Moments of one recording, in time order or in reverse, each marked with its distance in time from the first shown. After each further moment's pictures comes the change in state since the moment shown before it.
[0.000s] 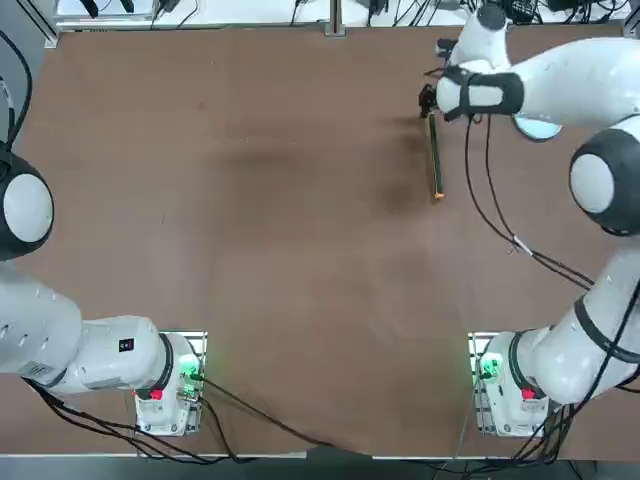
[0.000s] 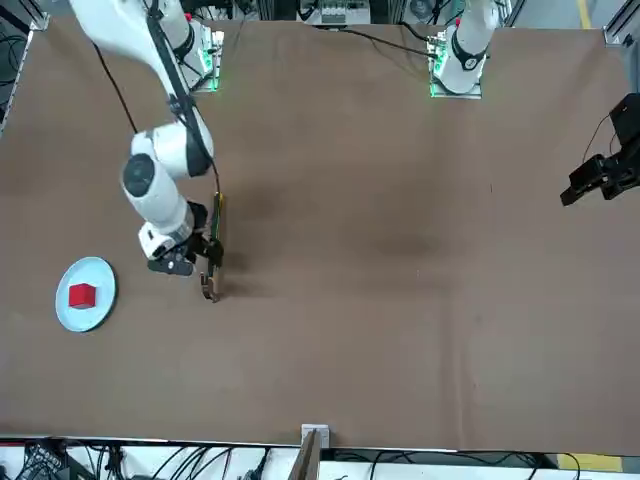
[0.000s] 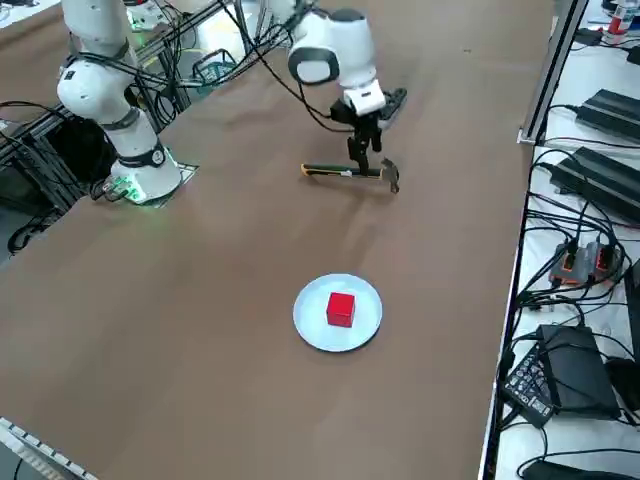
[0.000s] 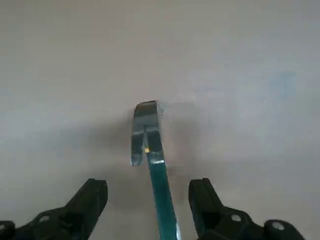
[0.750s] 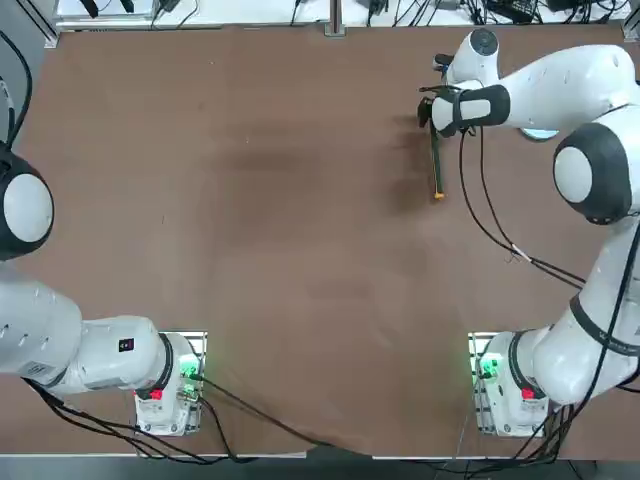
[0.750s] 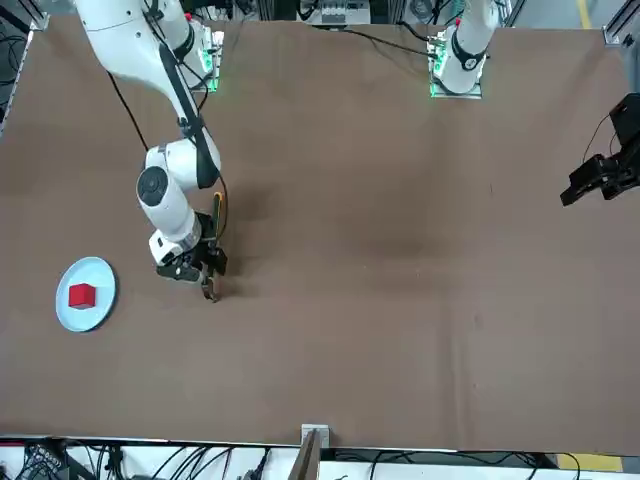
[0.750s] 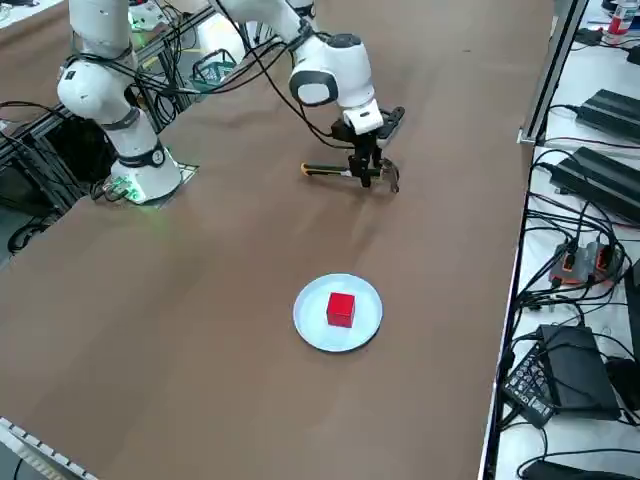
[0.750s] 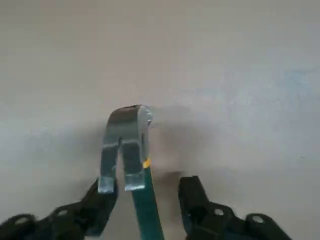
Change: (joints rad) arm -0.002 0.061 -0.010 -0.006 0.000 0.091 0.002
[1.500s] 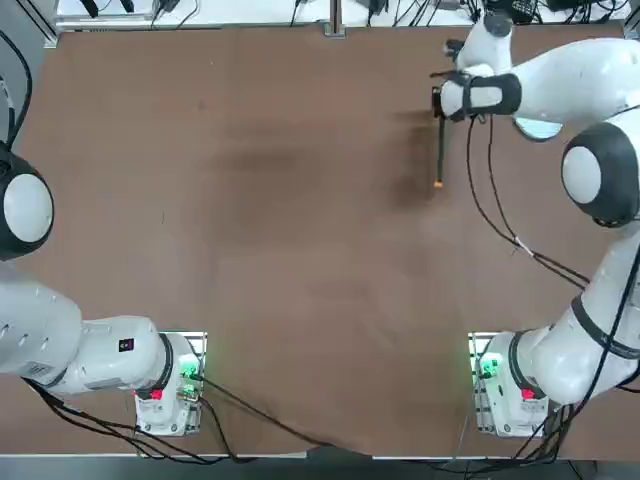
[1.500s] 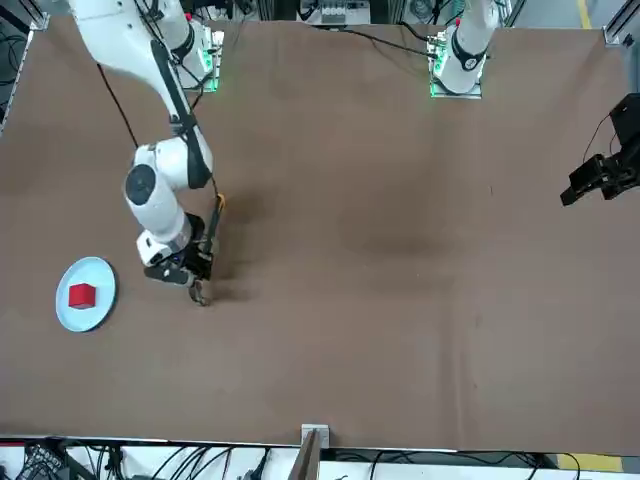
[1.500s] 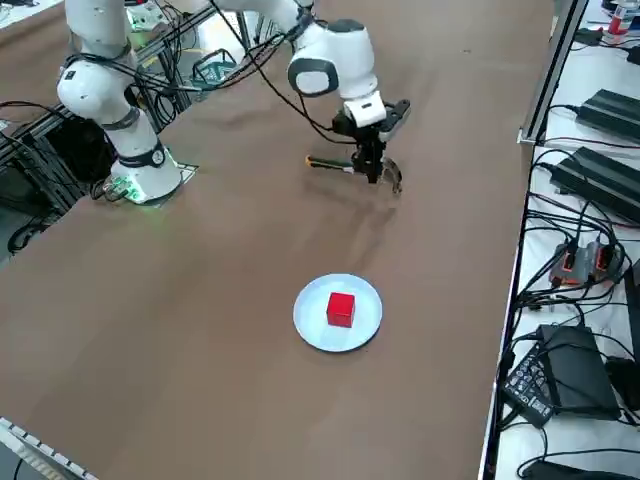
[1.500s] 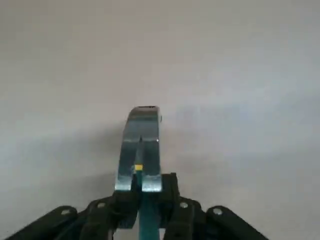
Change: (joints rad) arm -0.003 -0.089 -0.099 0.065 -0.005 -0.171 -0.065
